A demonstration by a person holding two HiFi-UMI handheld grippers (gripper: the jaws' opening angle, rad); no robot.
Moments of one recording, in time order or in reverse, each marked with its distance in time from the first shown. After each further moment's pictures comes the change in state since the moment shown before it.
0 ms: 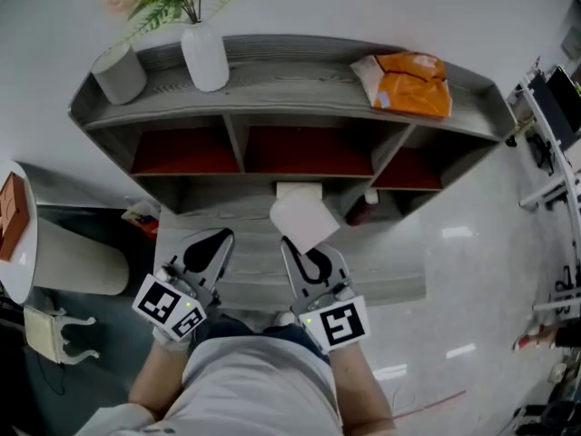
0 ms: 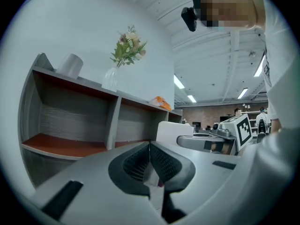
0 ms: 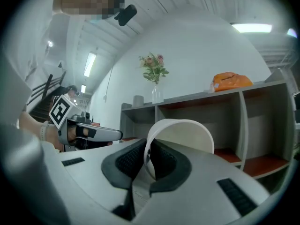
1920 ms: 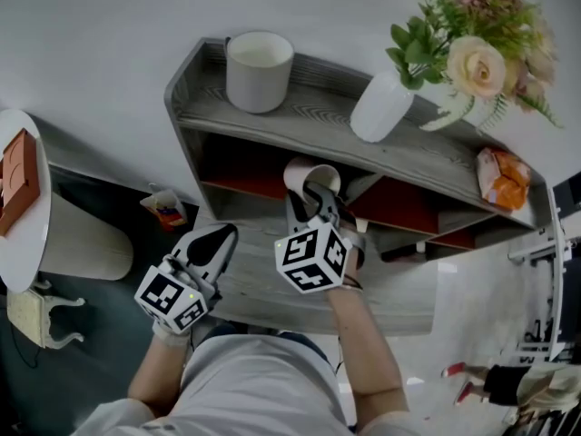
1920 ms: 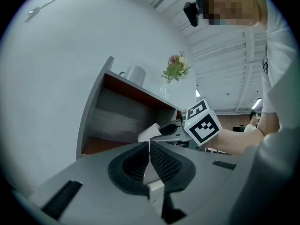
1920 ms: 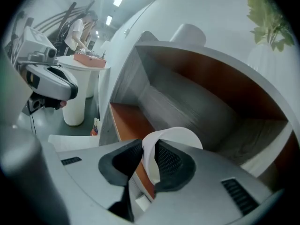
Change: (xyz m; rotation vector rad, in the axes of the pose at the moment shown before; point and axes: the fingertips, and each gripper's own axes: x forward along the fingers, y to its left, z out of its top) left arm -0.103 0.195 -0.003 -0.127 -0.064 0.135; right arm 0.266 0.066 -0.056 -0.565 0.614 0.041
